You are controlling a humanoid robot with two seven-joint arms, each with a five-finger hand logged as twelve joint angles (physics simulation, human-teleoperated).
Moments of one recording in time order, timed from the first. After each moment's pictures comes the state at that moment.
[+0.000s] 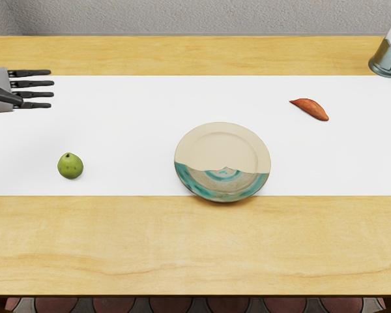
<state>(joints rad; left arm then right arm) -1.08 0.95 -0.33 -0.91 -0.40 -0.61 0.60 -0.08 0.00 0.09 0.24 -0.14 -0.03 0.11</state>
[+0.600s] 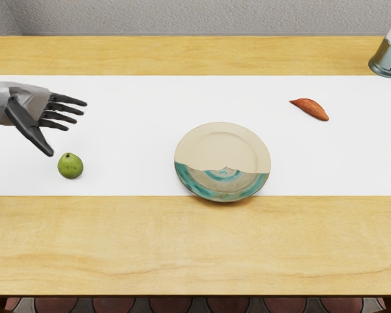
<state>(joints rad) -1.16 0.98 -0.38 -1.27 0.22 -0.61 0.61 -0.08 0.00 0.09 0.24 -0.14 -0.03 0.11</state>
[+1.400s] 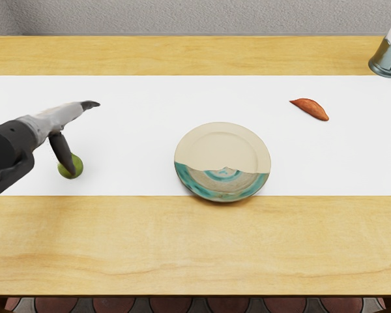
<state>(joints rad) -0.88 0.84 -0.40 -1.71 1.31 0.03 0.61 -0.08 0.00 0.09 0.24 -0.14 -0.03 0.11</state>
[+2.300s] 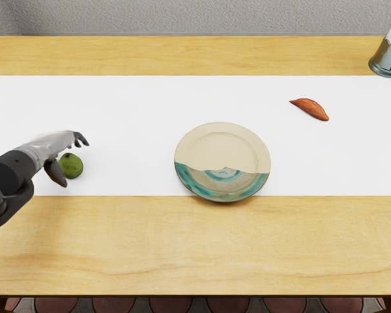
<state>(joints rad) -0.85 0.84 -0.21 -1.65 1.39 0.13 0.61 -0.08 0.00 0.09 0.24 -0.14 -0.03 0.11</state>
